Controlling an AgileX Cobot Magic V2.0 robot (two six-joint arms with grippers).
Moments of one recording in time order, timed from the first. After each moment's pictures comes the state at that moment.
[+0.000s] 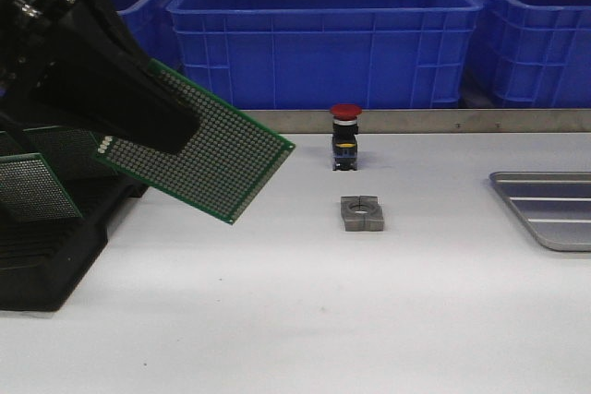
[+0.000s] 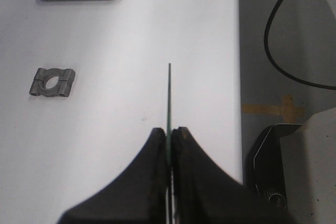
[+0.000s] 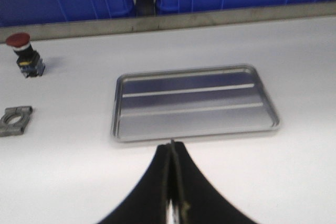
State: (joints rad) left arm -0.43 1.30 -0.81 -1.01 0.83 1.71; right arm -0.10 0.29 -0.27 0.04 0.41 0.05
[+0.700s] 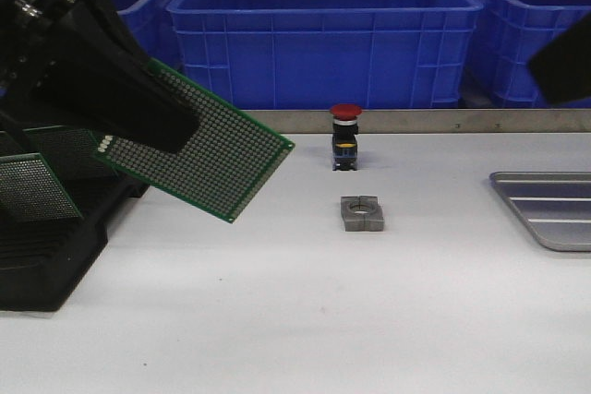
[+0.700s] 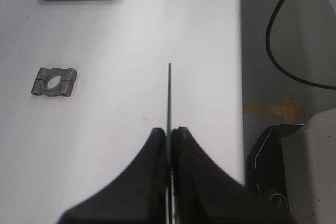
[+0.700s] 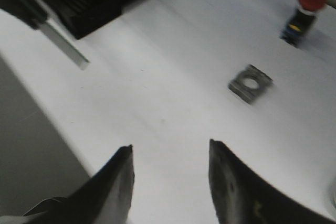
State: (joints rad) left arm -0.43 1.30 -0.81 -1.01 0.83 1.71; right arm 0.42 0.83 -0.57 0.64 0.50 -0.81
